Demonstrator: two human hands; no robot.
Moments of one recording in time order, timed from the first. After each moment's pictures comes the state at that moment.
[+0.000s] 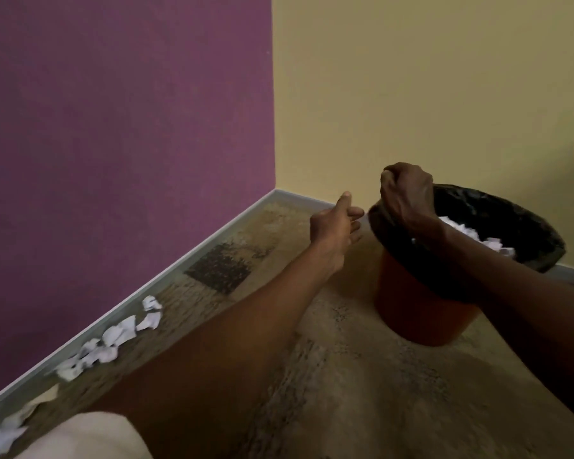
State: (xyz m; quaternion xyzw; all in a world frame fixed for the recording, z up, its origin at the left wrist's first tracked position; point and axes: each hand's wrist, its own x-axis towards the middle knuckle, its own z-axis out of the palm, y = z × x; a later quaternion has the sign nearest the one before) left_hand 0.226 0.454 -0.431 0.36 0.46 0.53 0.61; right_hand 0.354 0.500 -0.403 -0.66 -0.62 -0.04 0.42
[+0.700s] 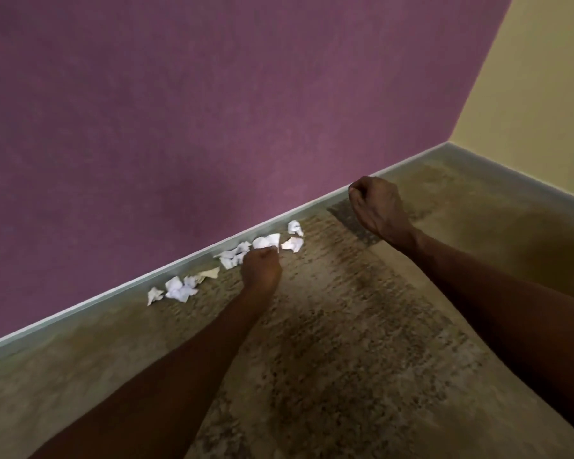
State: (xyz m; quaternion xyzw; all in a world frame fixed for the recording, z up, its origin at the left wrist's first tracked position) left_hand -0.113 0.355 -0.616 0.18 0.78 0.50 0.32; right_hand 0.040 0.502 -0.539 -0.43 -0.82 0.15 0.34
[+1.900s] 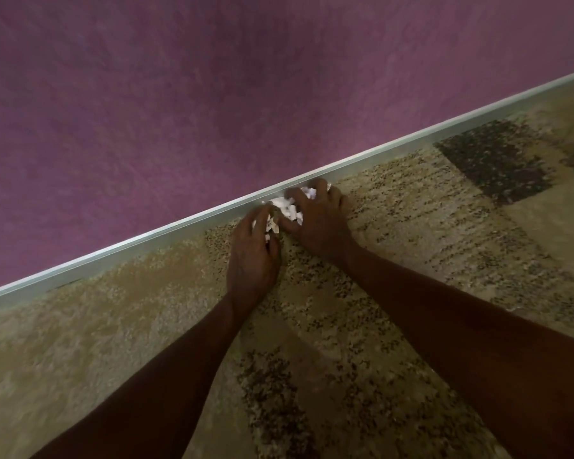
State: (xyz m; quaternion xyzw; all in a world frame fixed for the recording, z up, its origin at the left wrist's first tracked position) left_hand -0.247 0.274 -0.741 0.46 0.83 0.31 -0.04; right_hand -0.173 0.414 -0.740 -0.33 -0.91 0.10 0.22
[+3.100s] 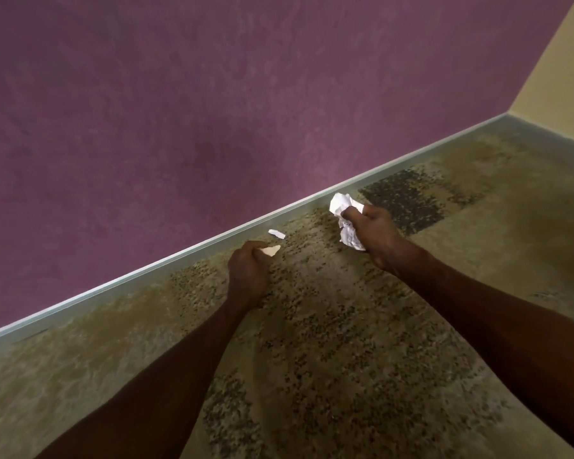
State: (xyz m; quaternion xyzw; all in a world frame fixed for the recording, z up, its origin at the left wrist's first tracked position) left_hand -0.194 0.330 -0.693 0.41 0.80 0.43 0.04; right_hand -0.023 0.478 -0.623 -0.43 -0.56 0.63 0.32
